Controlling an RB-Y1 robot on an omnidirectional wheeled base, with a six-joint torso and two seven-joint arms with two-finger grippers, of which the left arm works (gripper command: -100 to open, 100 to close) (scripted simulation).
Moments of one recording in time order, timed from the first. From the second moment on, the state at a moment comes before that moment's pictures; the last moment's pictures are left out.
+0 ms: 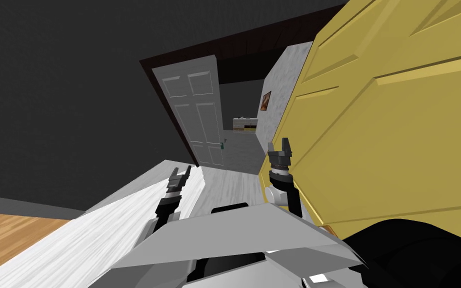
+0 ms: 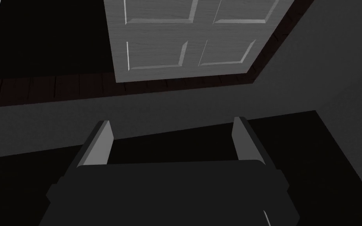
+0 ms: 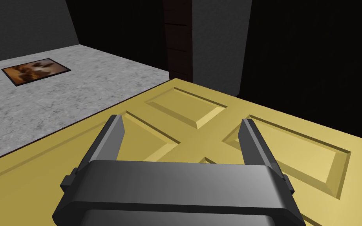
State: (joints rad) arm 0.44 0.08 0.18 -1.84 -0.37 -0.62 -0.78
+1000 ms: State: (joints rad) arm 0.41 0.09 0.24 -1.71 -0.46 -0.69 -1.04
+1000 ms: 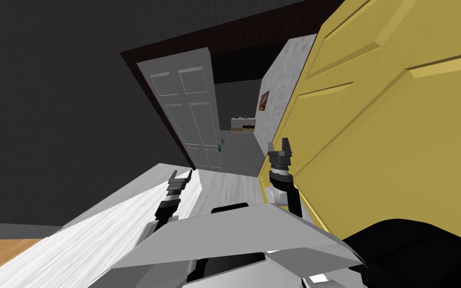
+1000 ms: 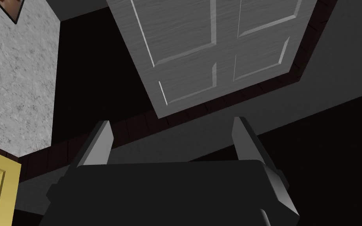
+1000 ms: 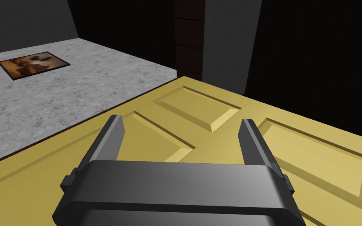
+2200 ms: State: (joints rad) arm 0.39 0.09 0.30 -1.56 -0.54 -0.78 -1.33
